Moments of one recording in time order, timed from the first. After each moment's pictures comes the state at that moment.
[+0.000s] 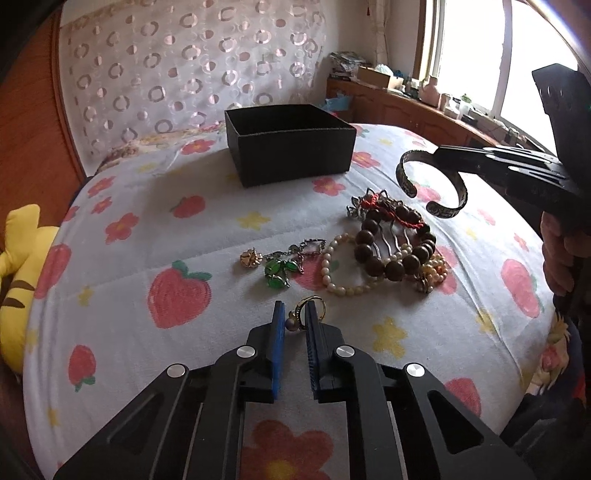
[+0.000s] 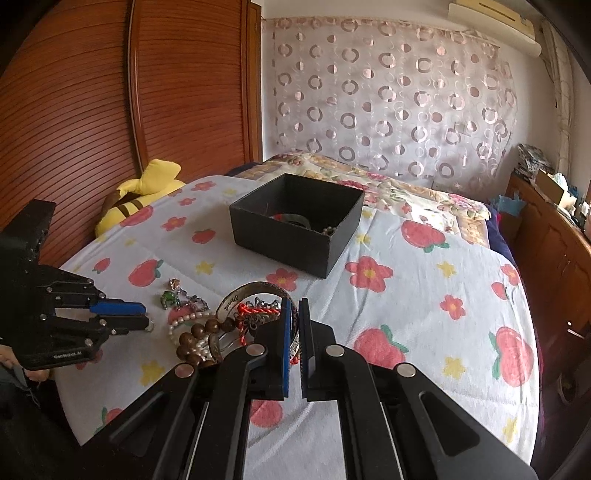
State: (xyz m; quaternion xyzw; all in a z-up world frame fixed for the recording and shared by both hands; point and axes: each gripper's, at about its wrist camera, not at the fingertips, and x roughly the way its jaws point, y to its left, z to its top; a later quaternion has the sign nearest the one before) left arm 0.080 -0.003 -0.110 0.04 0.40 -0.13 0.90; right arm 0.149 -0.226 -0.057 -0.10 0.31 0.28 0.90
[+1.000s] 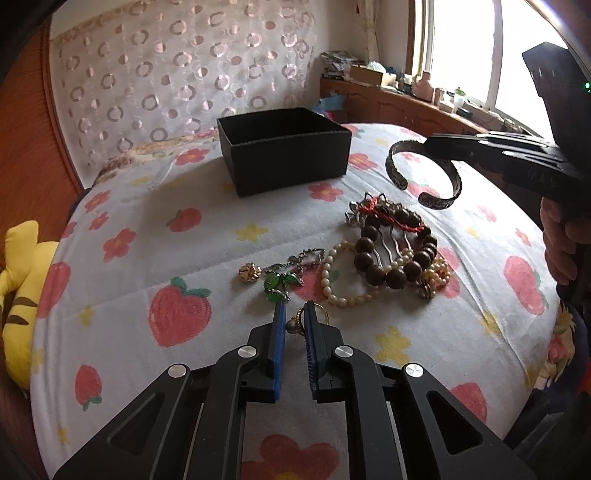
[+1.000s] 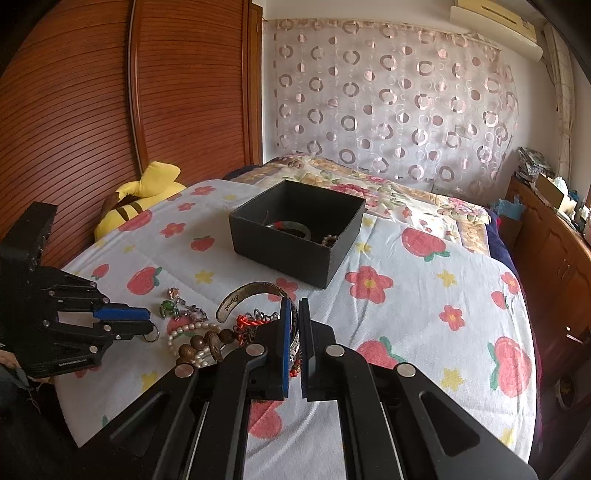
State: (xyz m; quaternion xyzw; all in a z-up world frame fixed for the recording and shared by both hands) left arm 0.088 -0.008 -0.107 0.06 0.40 -0.14 0.90; right arm 0.149 -0.221 -0.050 -0.11 0.31 0.28 0.90
